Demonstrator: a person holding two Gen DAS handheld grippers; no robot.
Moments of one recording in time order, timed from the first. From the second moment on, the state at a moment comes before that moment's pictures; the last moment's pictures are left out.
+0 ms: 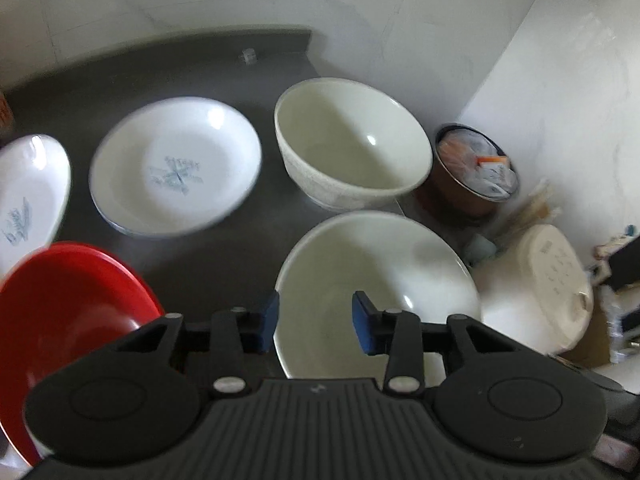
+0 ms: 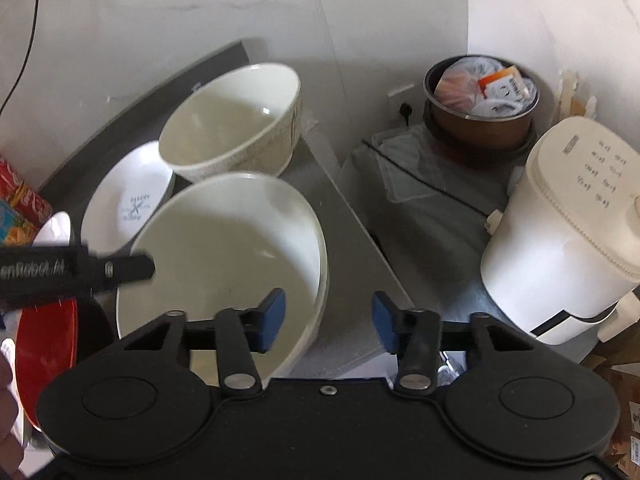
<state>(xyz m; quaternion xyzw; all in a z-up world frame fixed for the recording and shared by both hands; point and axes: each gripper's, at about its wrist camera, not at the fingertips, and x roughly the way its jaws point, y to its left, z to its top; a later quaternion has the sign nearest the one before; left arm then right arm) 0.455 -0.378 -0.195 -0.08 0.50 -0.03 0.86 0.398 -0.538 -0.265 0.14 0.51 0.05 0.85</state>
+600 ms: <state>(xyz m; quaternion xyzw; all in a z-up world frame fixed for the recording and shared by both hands) 0.460 -0.360 -0.209 -0.13 0.51 0.00 0.85 0.403 -0.541 -0.275 0.17 0.51 0.07 0.84</state>
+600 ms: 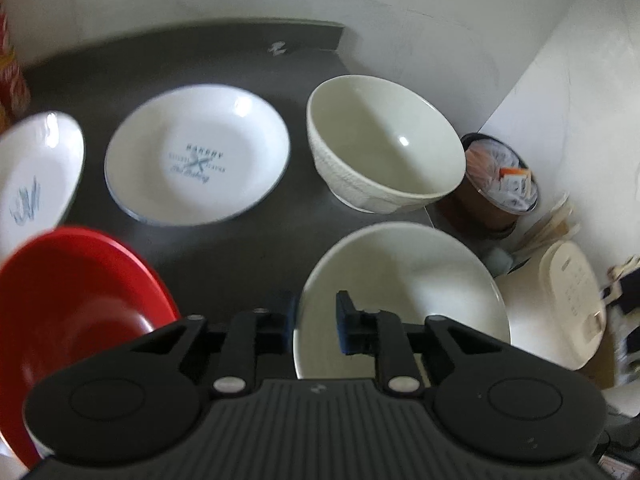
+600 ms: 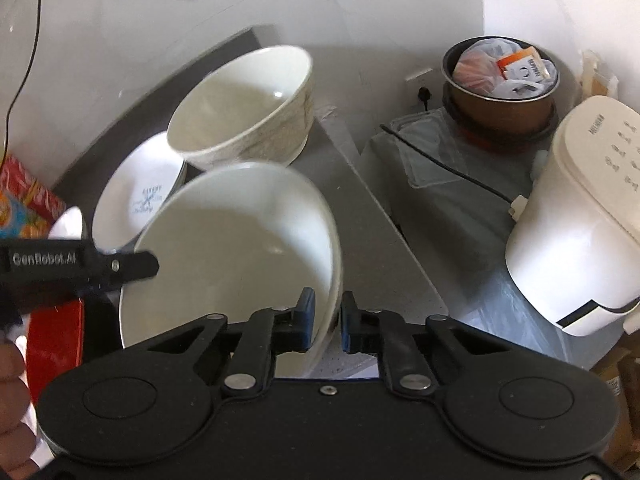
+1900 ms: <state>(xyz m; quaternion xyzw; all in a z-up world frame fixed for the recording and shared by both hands) 0.362 -0.178 -0.124 -0.24 0.46 0.05 0.86 0.365 -0.393 -0.185 0.15 0.48 0.14 0.85</state>
